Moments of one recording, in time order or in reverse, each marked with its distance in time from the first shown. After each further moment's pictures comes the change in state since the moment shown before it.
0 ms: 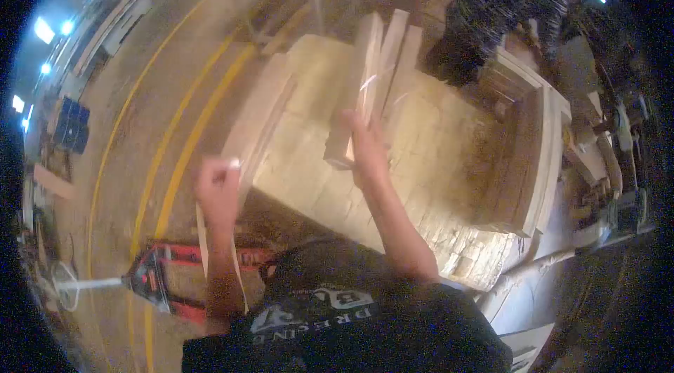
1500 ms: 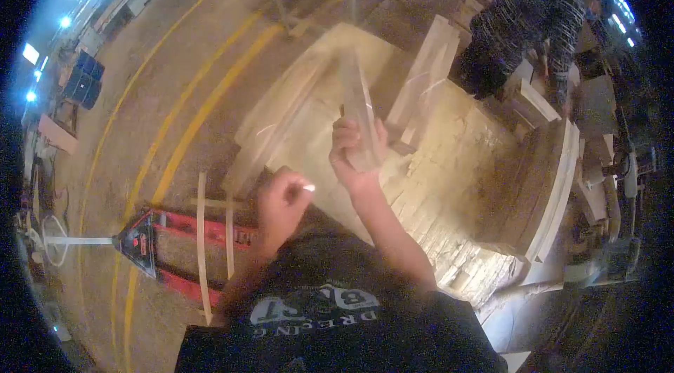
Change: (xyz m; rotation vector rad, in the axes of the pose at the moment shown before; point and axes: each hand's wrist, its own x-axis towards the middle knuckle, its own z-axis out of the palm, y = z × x) left_hand -0.073 0.026 0.031 -0.271 -0.294 -0.211; right_hand -0.016 0.038 0.025 1.527 -0.533 0.684
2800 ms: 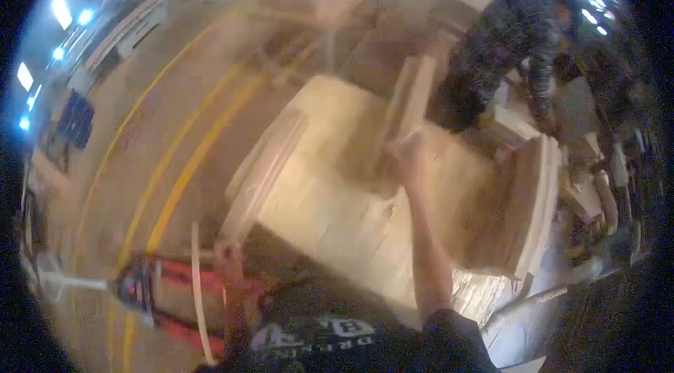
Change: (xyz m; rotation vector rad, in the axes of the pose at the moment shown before) left_hand -0.027 -0.132 -0.075 0.210 0.418 -0.250; right_hand -0.006 -0.160 0.070 -2.483 0.519 -1.128
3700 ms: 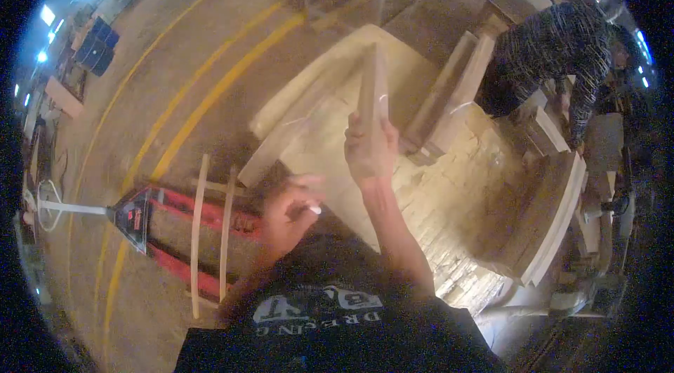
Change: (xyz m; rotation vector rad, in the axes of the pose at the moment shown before) left_hand -0.050 0.143 0.013 -0.520 -0.549 0.186; right_hand -0.113 -0.085 0.102 2.104 -0.713 0.902
